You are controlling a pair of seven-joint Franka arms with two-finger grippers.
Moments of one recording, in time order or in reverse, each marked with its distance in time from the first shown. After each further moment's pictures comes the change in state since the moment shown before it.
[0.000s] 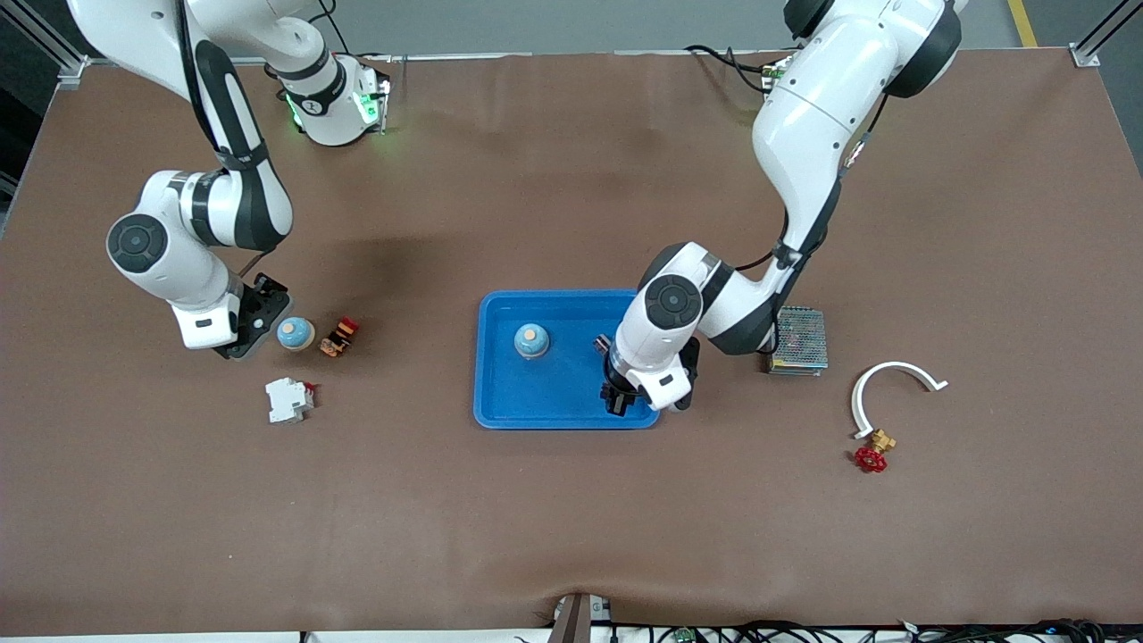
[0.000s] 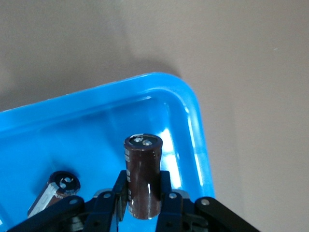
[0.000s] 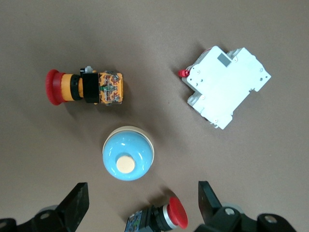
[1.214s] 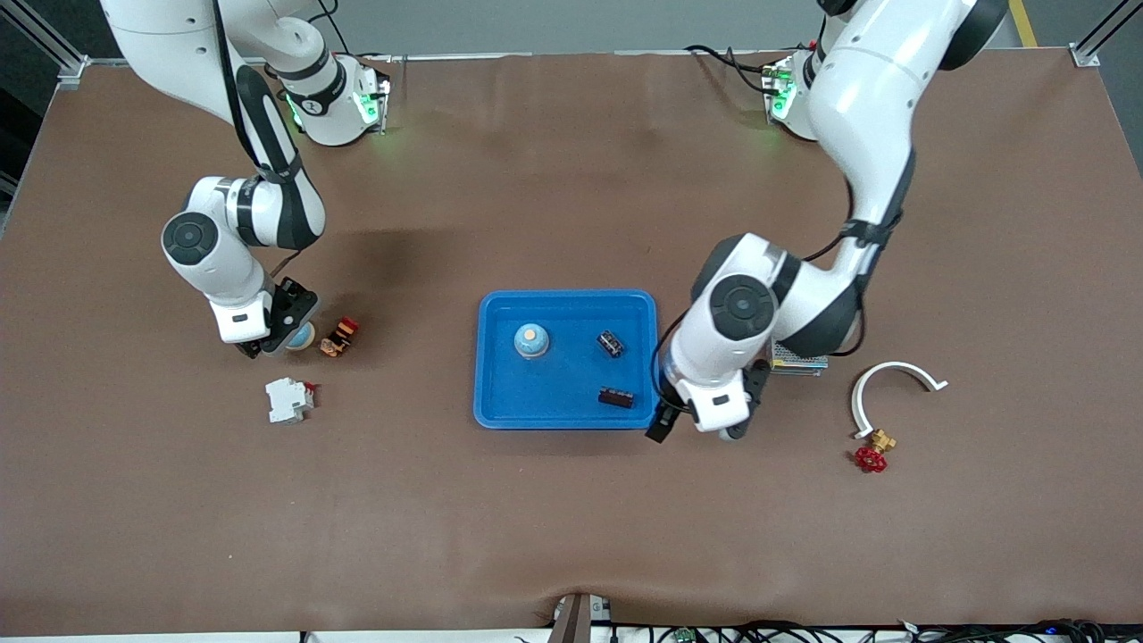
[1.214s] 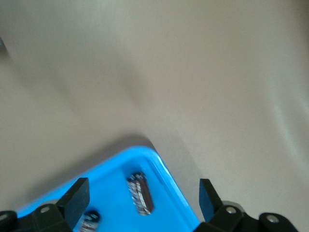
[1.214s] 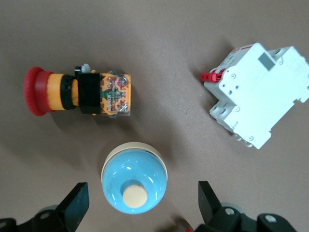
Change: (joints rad) left arm 0.121 -0.171 0.015 0.053 0.001 -0.260 0.449; right arm 0.022 0.093 0.028 -0.086 0.045 0.209 0.000
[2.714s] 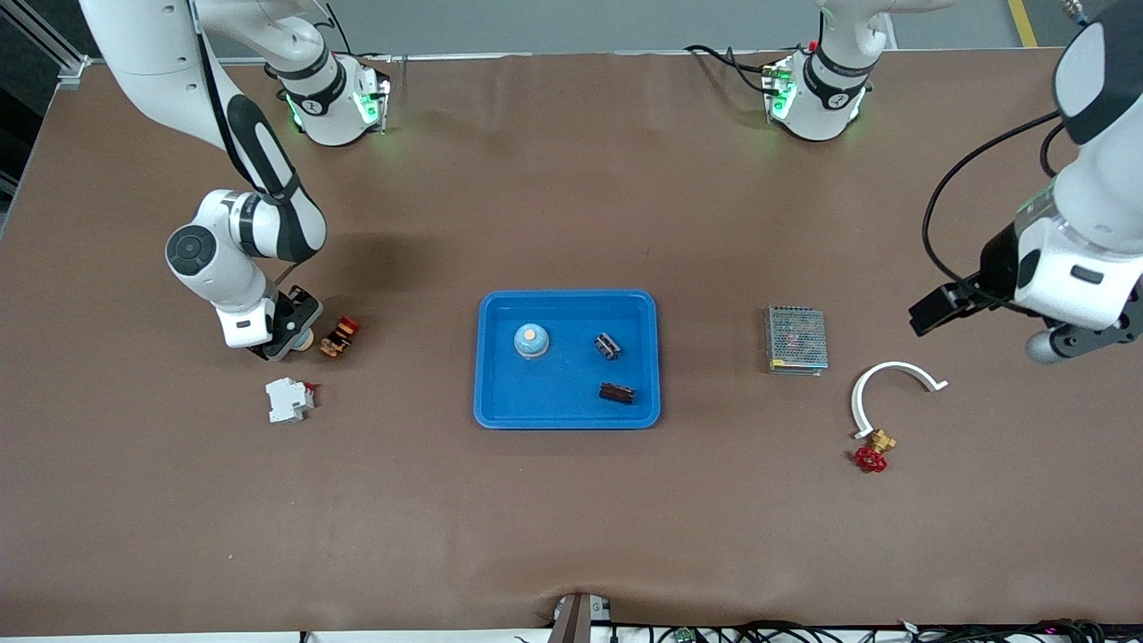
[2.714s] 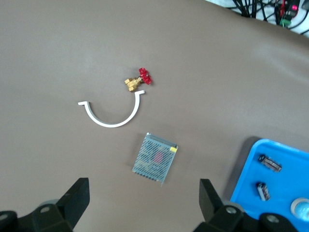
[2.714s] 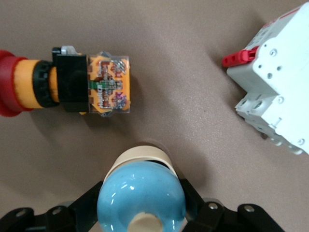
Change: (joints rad) left arm 0.329 -0.508 0.024 -0.065 -0.037 -0.520 1.039; right arm -0.283 0.056 0.255 0.005 0.051 0.070 -0.061
